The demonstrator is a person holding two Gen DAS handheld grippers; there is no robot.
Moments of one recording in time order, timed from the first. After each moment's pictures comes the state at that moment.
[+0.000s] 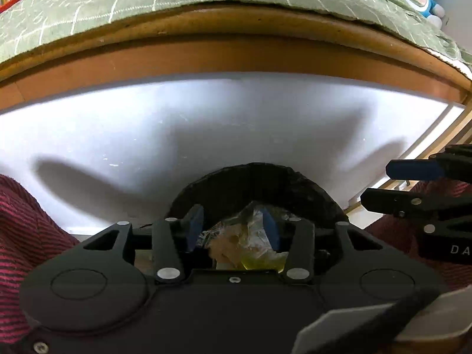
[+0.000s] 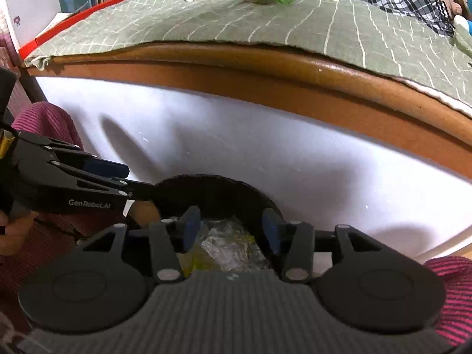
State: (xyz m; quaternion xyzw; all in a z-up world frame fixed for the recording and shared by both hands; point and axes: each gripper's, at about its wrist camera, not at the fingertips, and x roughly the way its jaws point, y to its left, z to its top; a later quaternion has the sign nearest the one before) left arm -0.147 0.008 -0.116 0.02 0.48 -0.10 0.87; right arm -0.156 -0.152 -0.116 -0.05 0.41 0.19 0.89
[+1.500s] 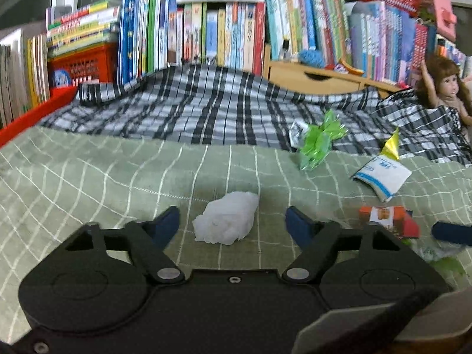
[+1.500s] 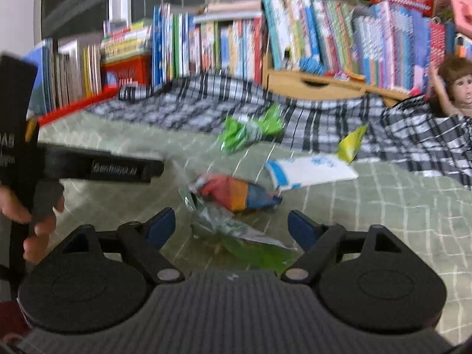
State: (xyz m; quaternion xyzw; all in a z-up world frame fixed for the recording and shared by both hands) left arm 0.133 0.081 -0.002 -0.03 0.30 0.01 0.95; right arm 0.069 -0.101 -0.030 -0.05 0.27 0.16 0.95
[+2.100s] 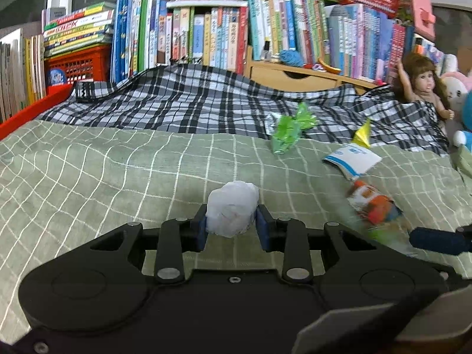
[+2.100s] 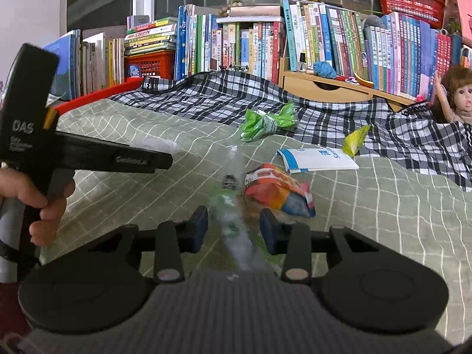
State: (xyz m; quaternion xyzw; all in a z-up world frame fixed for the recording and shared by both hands) left arm 0.072 0.069 0.008 -0.03 0.29 -0.02 0.96; right arm 0.013 -0.118 -0.016 -0.06 0.25 0.20 0.95
